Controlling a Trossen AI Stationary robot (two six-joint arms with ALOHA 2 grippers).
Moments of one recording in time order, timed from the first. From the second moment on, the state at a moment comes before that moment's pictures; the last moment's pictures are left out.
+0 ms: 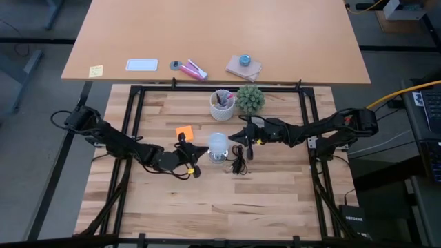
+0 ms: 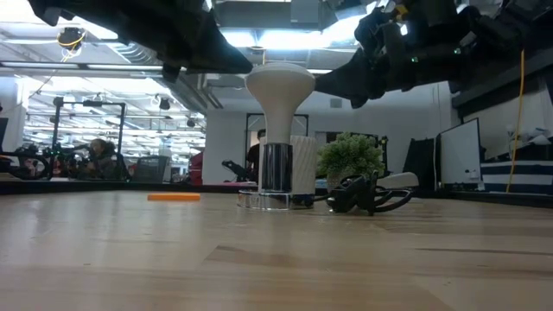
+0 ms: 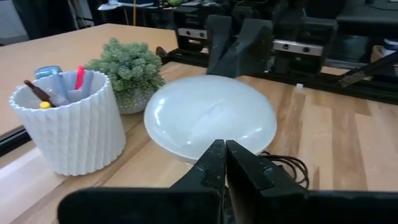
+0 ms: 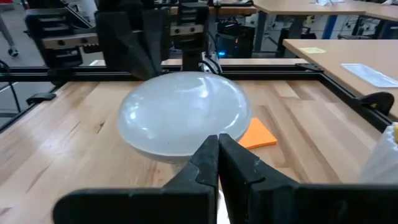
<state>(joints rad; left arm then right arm) -0.35 1.46 0.64 0.50 -0.82 -0.26 -0.07 1.46 0.53 0.77 -0.12 -0.02</state>
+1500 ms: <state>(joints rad) -0.36 1.34 0.64 0.53 -0.81 -0.16 -0.07 1.41 0.53 0.84 -0.03 -0.10</state>
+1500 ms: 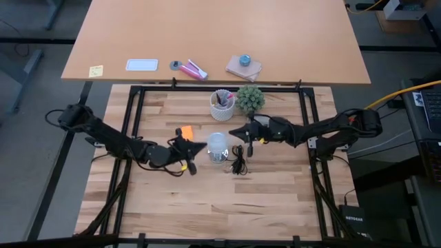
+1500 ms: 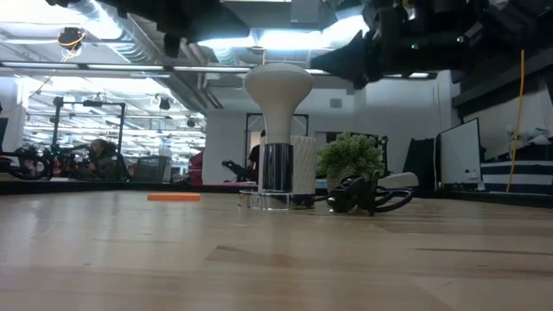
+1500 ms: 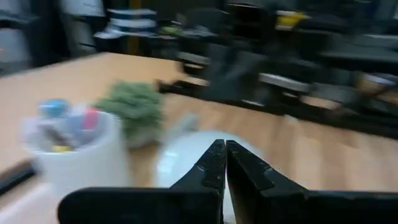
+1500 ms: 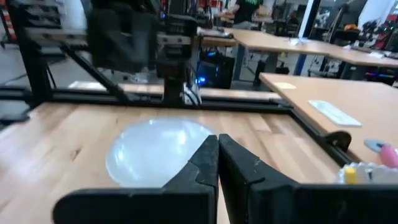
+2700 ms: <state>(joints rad) -0.25 1.45 0.64 0.54 -0.76 -0.20 -0.07 1.50 0.53 0.86 -0.26 -0.03</state>
